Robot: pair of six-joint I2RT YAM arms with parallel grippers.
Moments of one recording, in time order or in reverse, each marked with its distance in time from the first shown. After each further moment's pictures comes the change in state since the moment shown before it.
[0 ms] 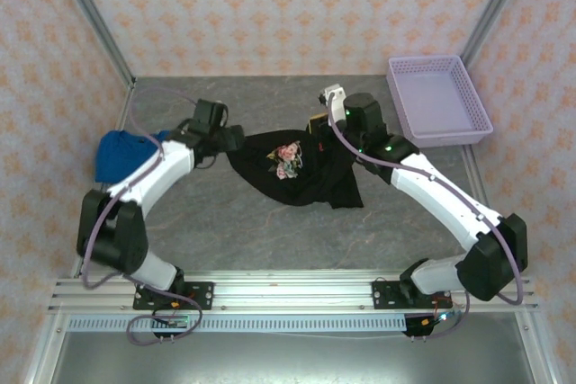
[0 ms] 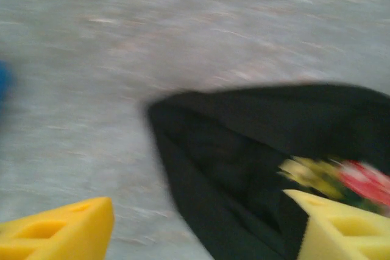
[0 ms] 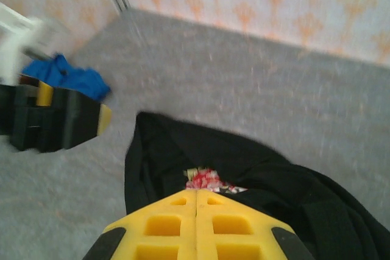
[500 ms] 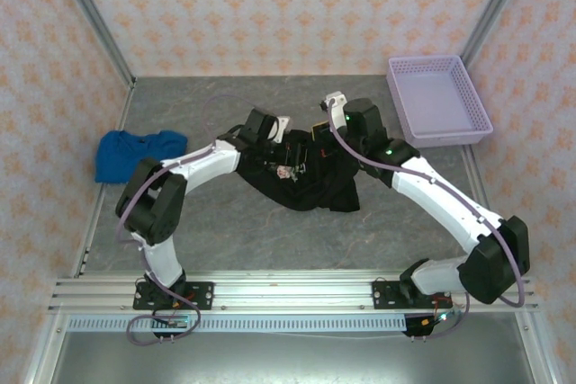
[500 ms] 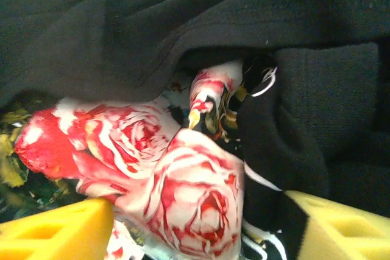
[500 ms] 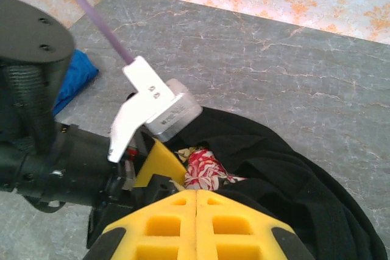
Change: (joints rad) left arm -0.203 0.347 0.150 0.201 0.398 0.037; right arm 0.000 -0.023 -0.026 -0.029 0.026 -0.001
